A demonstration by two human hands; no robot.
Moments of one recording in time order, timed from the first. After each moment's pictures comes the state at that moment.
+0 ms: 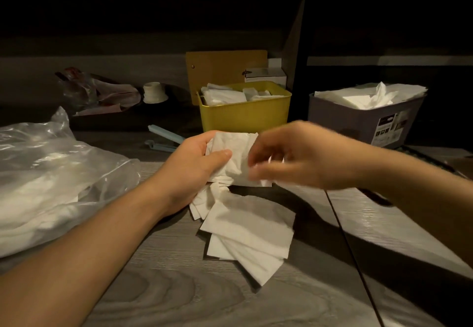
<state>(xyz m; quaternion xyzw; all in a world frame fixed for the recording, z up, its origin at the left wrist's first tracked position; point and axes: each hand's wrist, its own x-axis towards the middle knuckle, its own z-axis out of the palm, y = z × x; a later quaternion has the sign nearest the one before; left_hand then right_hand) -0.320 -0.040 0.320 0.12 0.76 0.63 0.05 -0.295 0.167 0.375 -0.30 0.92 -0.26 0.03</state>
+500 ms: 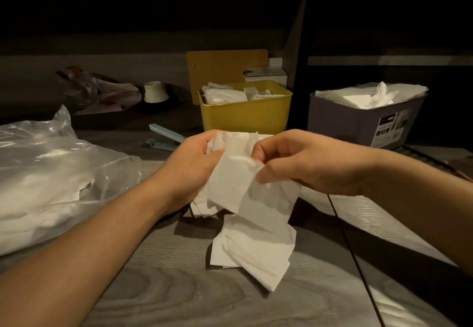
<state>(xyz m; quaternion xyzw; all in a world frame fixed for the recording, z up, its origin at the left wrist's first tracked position) -0.318 -0.039 0.322 0.13 0.76 0.64 0.06 -0.298 0.168 0.364 -0.27 0.82 -0.46 0.20</state>
